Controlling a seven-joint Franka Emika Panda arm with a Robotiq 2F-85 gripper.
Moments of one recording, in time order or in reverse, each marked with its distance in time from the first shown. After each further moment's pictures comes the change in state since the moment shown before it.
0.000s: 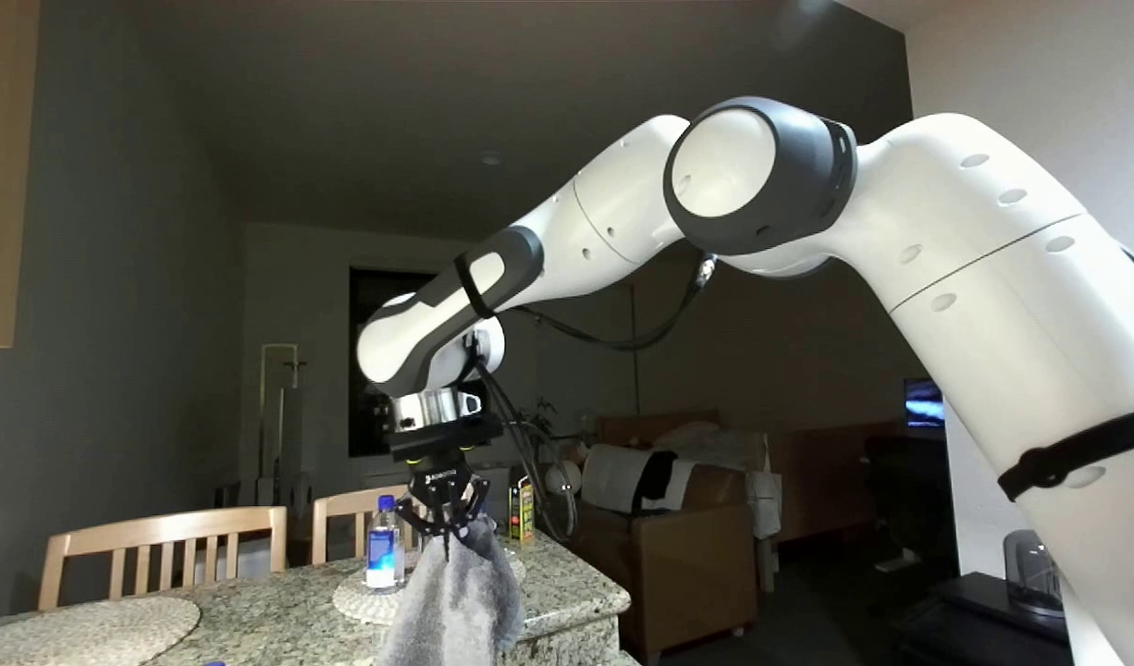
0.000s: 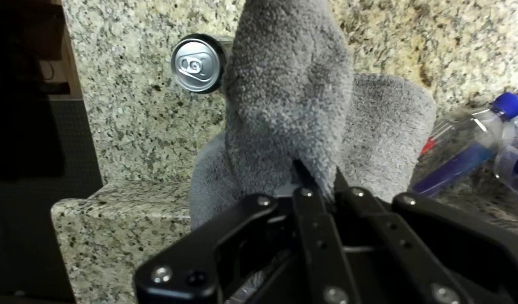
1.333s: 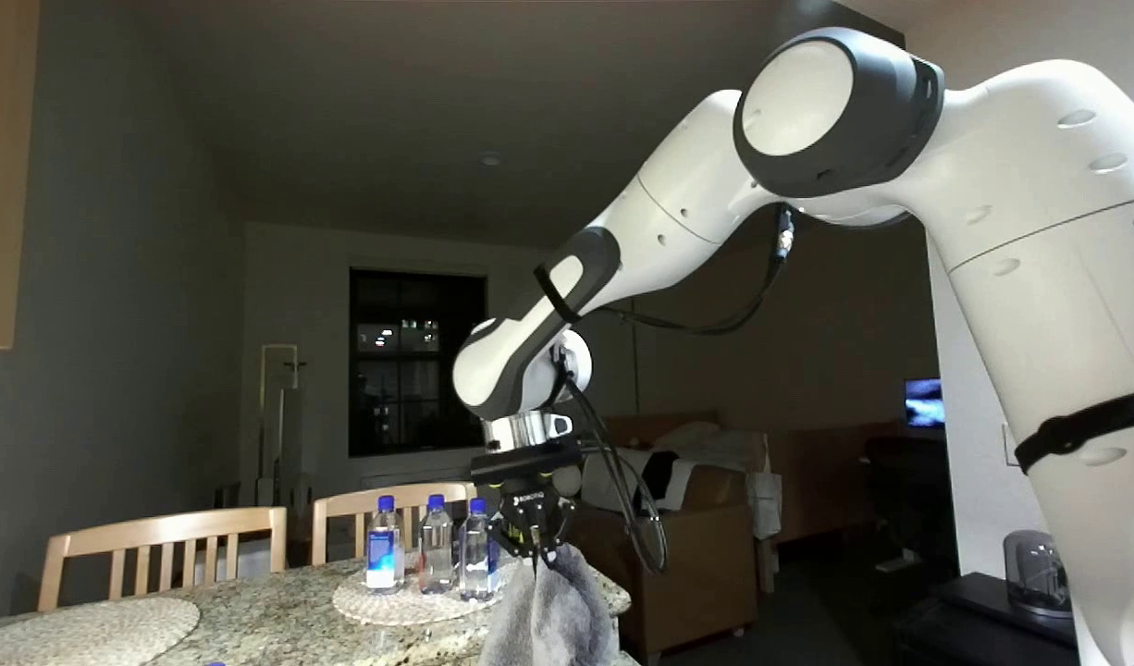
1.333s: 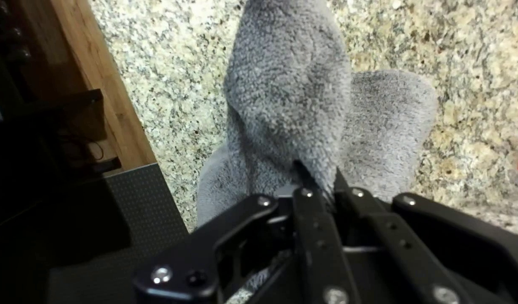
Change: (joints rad) arm -0.092 -0.204 -0.052 -0.390 0.024 0.160 0.164
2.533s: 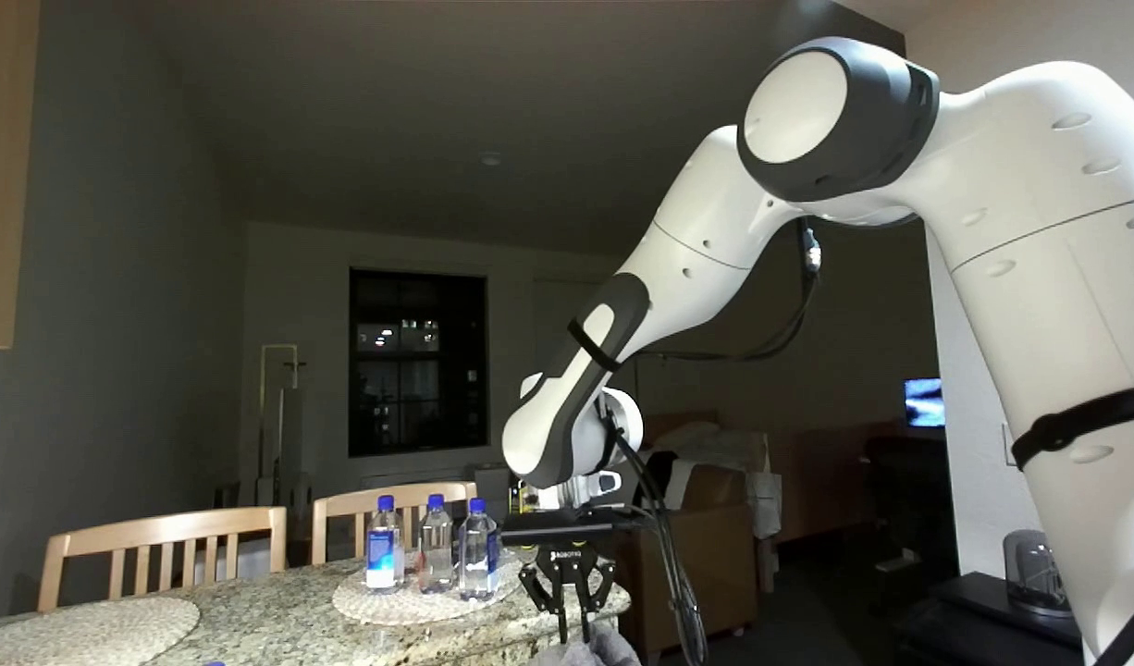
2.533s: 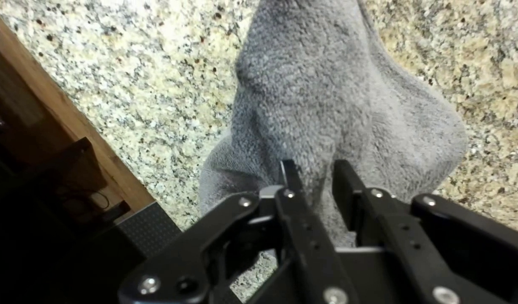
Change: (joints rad) arm -0.062 -0.006 -0.011 -0.244 0.048 0.311 0.153
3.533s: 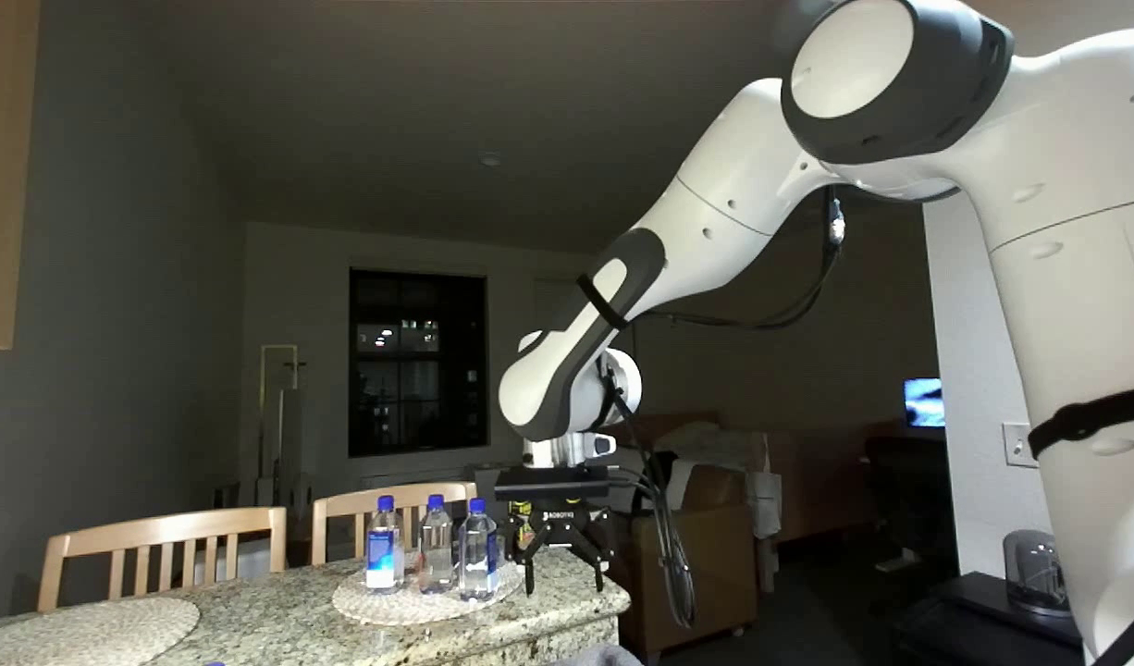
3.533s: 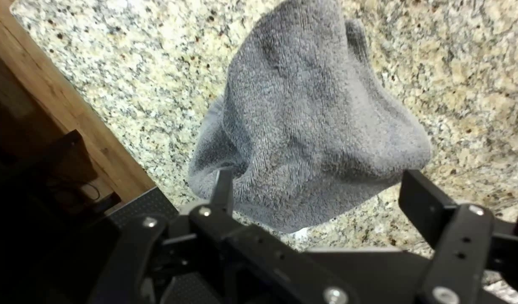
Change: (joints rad) arm -0.006 -0.113 0.029 0.000 0.006 -0.077 -0.004
